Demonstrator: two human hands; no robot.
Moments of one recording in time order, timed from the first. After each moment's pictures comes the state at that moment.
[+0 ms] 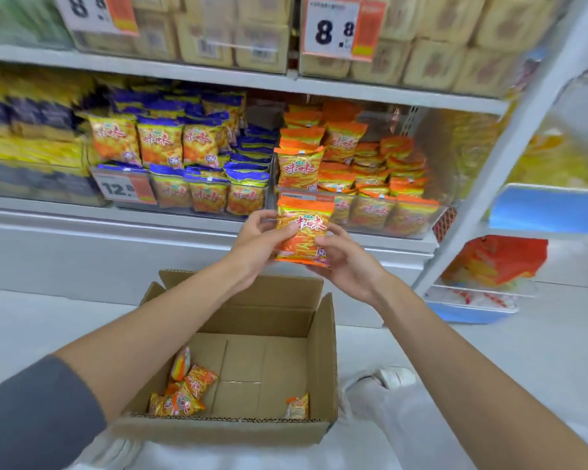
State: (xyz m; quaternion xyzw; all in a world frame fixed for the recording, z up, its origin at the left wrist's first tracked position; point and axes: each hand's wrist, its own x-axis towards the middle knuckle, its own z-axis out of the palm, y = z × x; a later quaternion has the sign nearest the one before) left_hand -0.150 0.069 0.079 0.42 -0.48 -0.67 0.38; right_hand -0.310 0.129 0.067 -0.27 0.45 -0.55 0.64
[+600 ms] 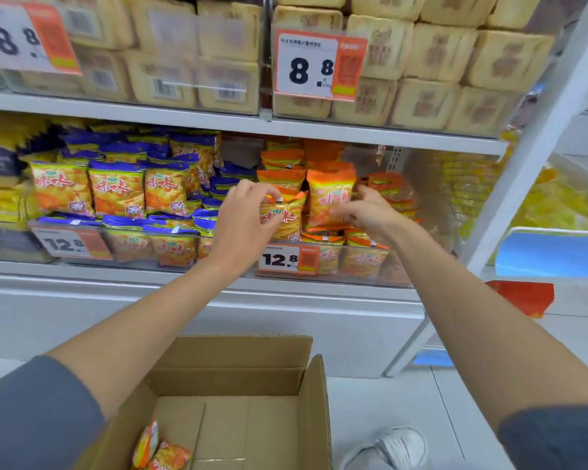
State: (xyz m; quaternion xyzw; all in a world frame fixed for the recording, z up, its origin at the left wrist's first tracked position) left_hand -0.197 -0.034 0.115 0.41 -0.81 -0.12 0.41; right_hand -0.417 0.004 0.139 -0.41 0.67 -0.48 0.39
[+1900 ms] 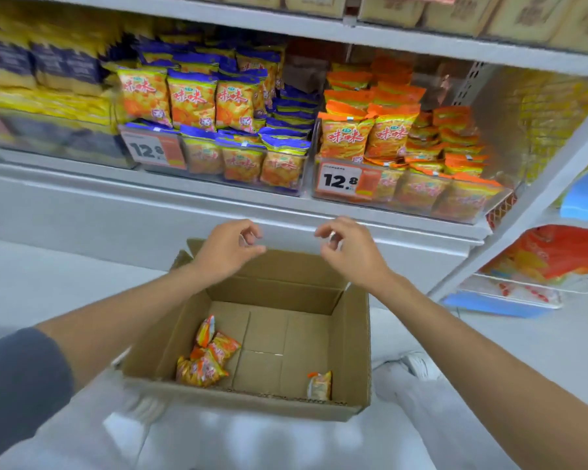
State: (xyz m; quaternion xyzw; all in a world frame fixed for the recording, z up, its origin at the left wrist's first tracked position) left_hand -0.047 0.030 0.003 0.49 -0.77 -0.32 0.24; right_hand -0.279 0.104 0.025 -0.66 0.66 -0.31 0.18
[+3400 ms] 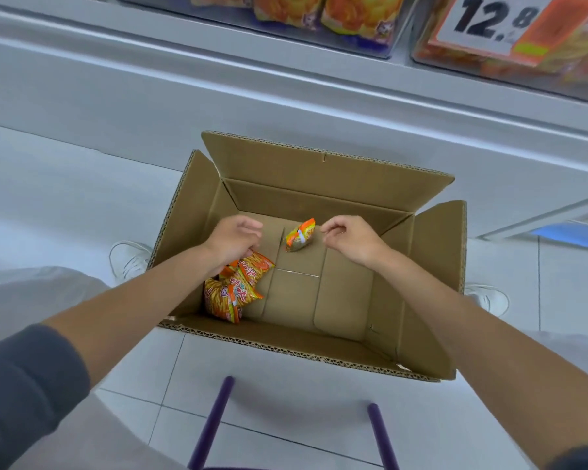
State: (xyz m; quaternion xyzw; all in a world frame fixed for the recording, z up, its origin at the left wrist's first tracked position) left_hand 0.012 0.049 -0.149 0.65 -0.46 -0.59 0.10; right_hand -0.219 0.082 -0.179 -0.46 0.71 -0.17 0.50
